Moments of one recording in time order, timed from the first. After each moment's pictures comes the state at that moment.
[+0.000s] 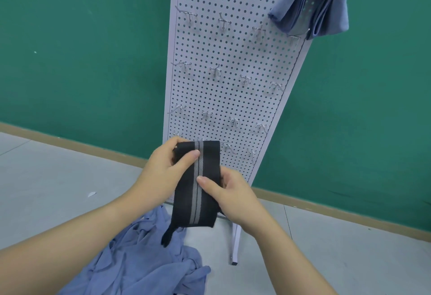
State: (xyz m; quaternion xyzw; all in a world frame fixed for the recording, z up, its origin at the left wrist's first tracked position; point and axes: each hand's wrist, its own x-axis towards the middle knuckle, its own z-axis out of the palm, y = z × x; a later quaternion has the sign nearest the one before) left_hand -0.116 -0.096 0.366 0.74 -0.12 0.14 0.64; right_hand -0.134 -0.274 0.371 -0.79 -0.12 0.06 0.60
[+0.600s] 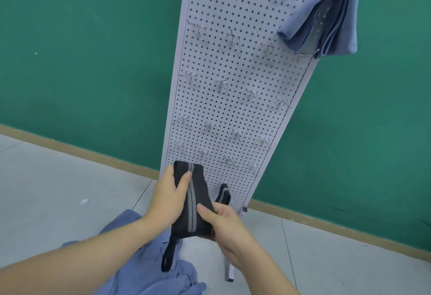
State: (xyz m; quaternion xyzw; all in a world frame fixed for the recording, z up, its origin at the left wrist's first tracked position) left_hand -0.079 -0.107 0.307 0.75 0.02 0.18 0.63; right_hand -0.117 -0.258 0.318 -0.68 0.01 0.19 0.71
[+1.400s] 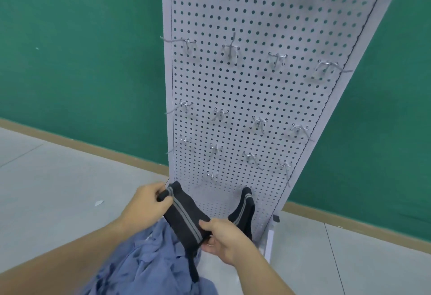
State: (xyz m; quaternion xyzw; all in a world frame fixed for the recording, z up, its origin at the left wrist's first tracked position) left_hand 0.037 -0.038 0.189 0.89 0.03 0.09 0.44; right_hand 0.035 -0.257 0.170 -0.61 0.19 0.35 0.69
